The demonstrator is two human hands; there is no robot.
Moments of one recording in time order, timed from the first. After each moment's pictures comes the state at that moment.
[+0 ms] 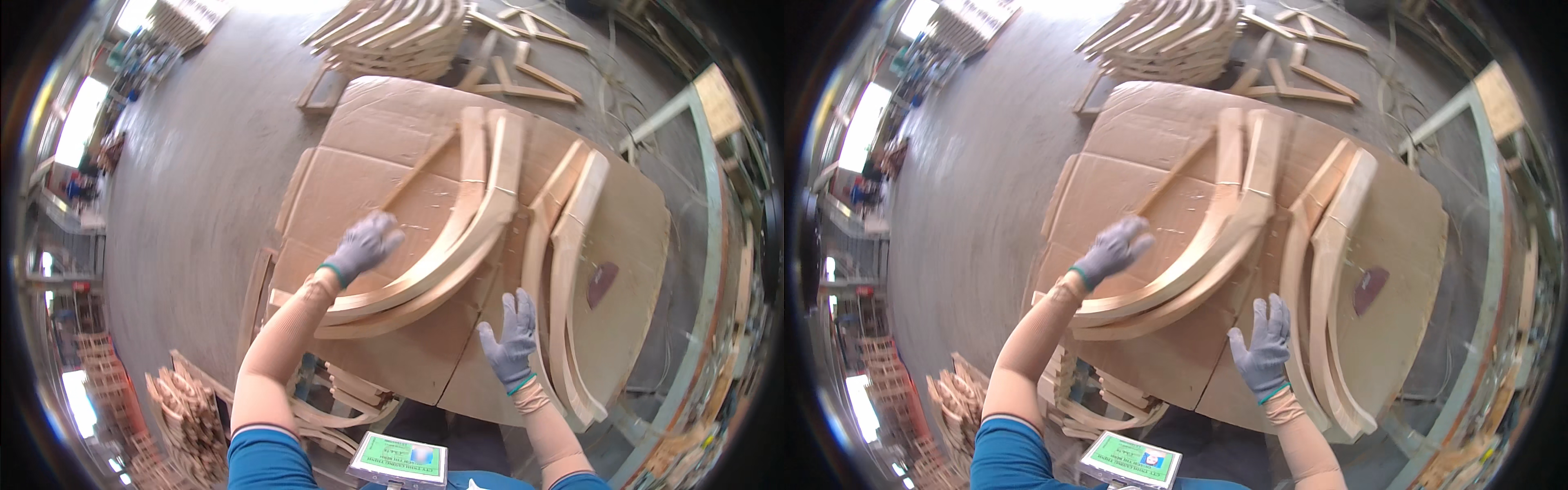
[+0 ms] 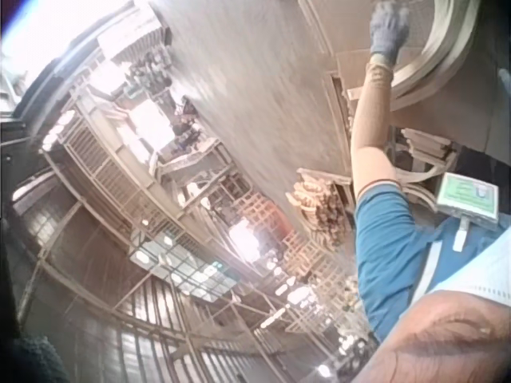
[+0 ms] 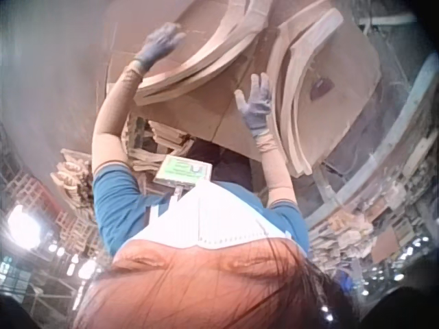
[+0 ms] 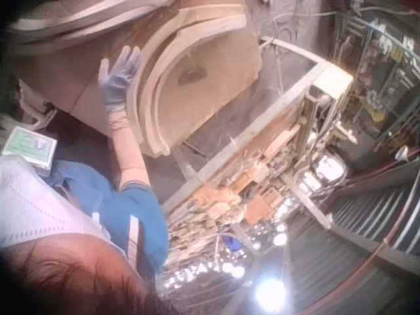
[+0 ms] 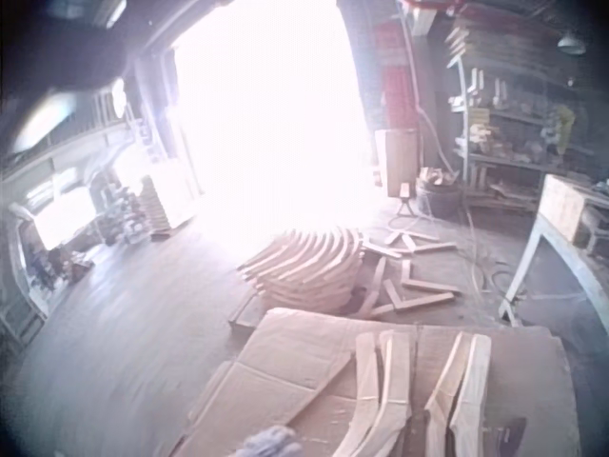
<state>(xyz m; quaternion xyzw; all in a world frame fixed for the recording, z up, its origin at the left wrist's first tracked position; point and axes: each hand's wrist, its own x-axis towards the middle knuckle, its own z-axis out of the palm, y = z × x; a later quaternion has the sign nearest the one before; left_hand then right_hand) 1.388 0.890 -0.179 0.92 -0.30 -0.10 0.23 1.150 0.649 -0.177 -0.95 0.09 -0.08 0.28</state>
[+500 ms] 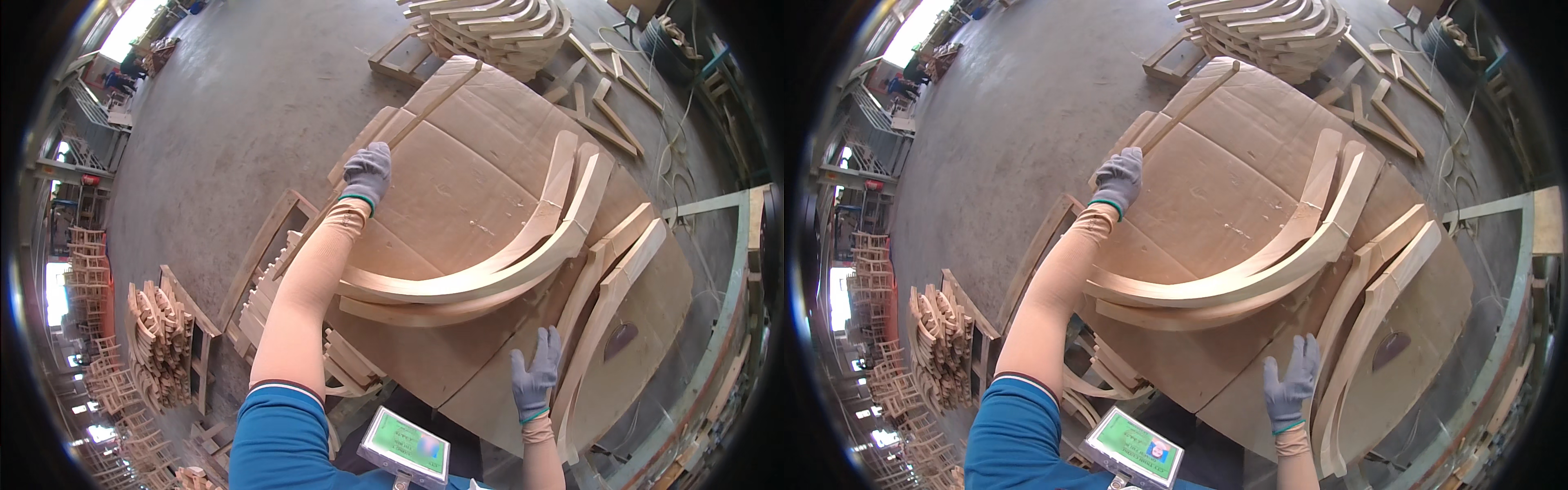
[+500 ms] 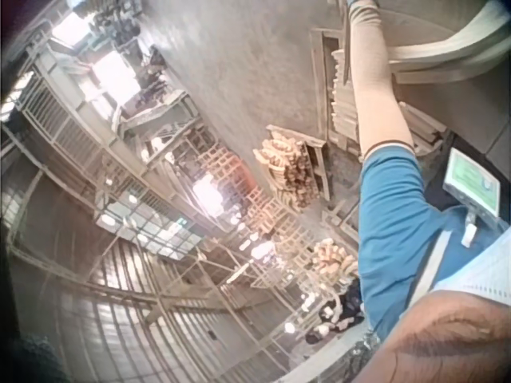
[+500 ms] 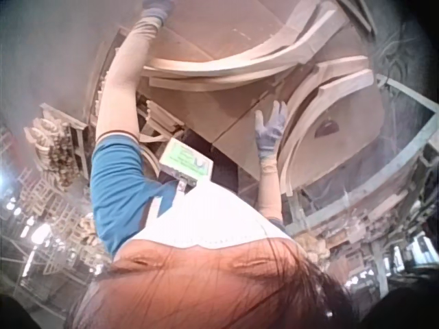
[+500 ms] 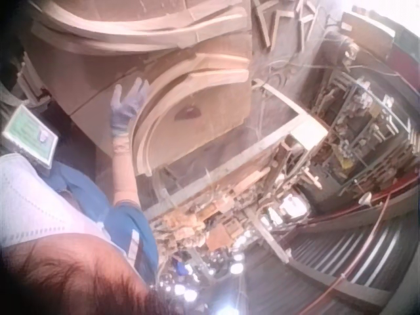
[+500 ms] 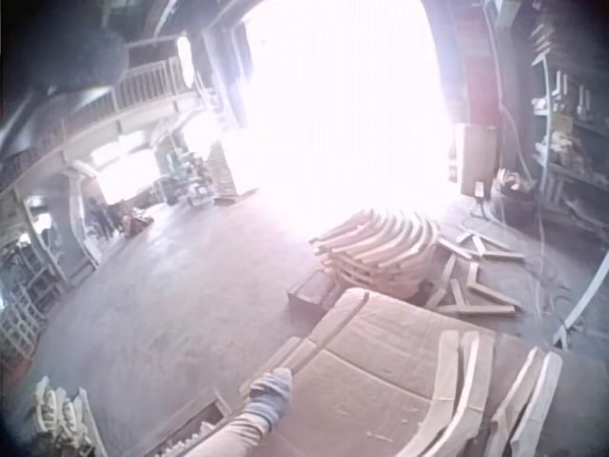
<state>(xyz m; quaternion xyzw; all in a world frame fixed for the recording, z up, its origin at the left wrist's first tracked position) 1.484 0.979 -0.220 1.00 -0.05 -0.01 -0.02 1.146 0.656 -0.179 -0.95 0.09 -0.03 0.30</state>
